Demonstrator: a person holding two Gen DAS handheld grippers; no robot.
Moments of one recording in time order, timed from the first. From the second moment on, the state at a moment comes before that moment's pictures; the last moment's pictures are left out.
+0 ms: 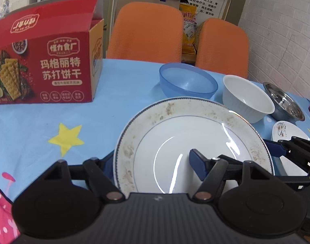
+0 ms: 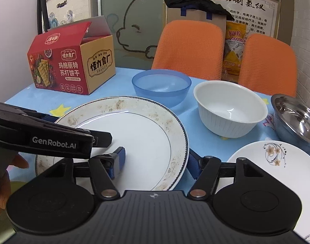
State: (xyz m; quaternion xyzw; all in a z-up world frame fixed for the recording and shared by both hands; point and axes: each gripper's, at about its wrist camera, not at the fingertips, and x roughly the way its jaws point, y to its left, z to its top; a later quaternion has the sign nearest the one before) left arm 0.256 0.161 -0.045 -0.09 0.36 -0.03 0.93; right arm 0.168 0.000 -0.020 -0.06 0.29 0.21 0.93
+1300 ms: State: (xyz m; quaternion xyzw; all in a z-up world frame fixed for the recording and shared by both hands) left arm 0.236 0.153 -0.018 -0.08 0.29 -0.02 0.95; right arm 0.158 -0.007 -0.005 -0.02 0.26 0.24 0.93
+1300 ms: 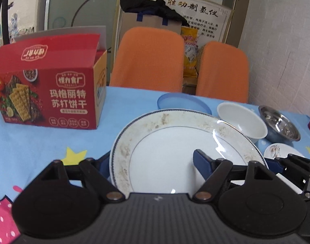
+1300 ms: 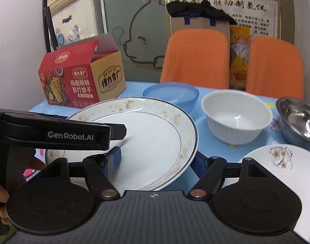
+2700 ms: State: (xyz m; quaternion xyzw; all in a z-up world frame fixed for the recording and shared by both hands) left arm 0.038 0.141 -0.013 -0.11 0.28 0.00 0.95; right arm 0.000 -0.027 -0.015 0.02 0.28 0.24 0.93
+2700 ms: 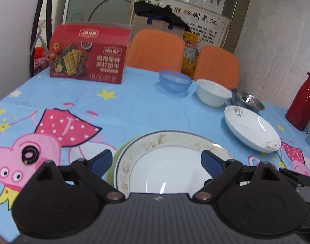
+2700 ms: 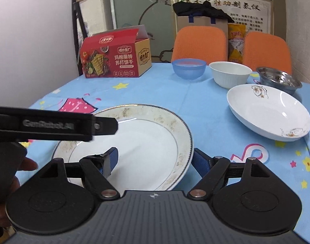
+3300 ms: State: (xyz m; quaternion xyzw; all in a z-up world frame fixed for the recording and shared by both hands) left arm 0.080 0.092 -0.014 -0.11 0.33 -0.04 0.94; right arm 0.004 -0.096 -0.008 0.08 0.27 0.15 0.95
